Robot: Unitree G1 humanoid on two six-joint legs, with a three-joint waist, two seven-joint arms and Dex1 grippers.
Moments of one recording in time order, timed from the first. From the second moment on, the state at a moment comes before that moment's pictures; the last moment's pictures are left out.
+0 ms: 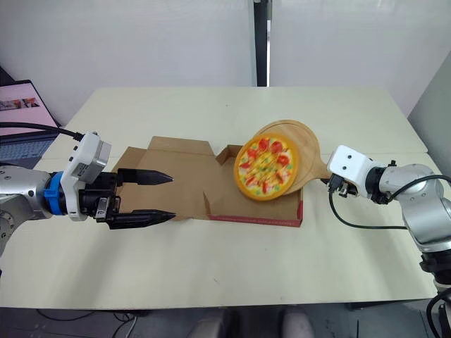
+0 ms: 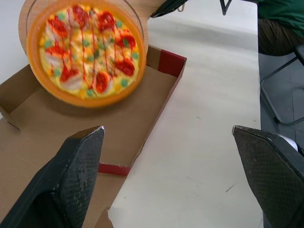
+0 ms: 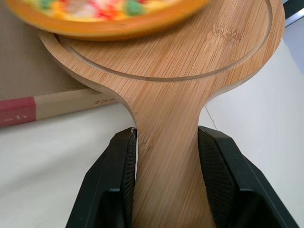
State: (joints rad) left arm -0.35 1.08 0.24 -0.38 -0.80 0.80 -1.17; right arm -0.50 -0.95 0.11 -0.17 0.02 0.43 0.87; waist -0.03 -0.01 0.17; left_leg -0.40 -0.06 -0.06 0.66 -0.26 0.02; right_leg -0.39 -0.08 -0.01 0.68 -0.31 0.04
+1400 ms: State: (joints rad) left arm -0.78 0.66 -0.06 -0.24 -0.81 0.77 -1.13; right arm 0.09 -0.56 -0.54 -0.45 0.16 0.84 0.48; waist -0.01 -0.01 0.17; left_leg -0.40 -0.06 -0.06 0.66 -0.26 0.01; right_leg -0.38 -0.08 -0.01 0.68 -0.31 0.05
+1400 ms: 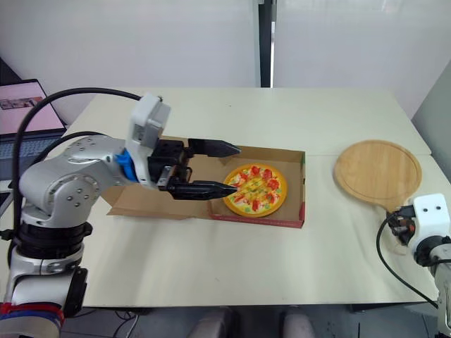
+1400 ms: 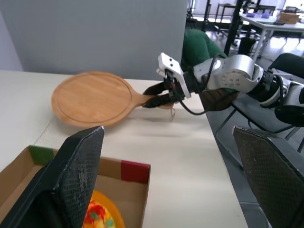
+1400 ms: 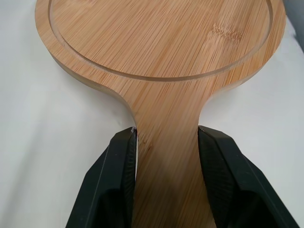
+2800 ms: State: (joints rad) left arm 0.24 0.54 0.65 -0.63 -0.88 0.81 -0.62; right arm -0.57 -0.93 -0.06 -0.38 0.57 0.73 1.08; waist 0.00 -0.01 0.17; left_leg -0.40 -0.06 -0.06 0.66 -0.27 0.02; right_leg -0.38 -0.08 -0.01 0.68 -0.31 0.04
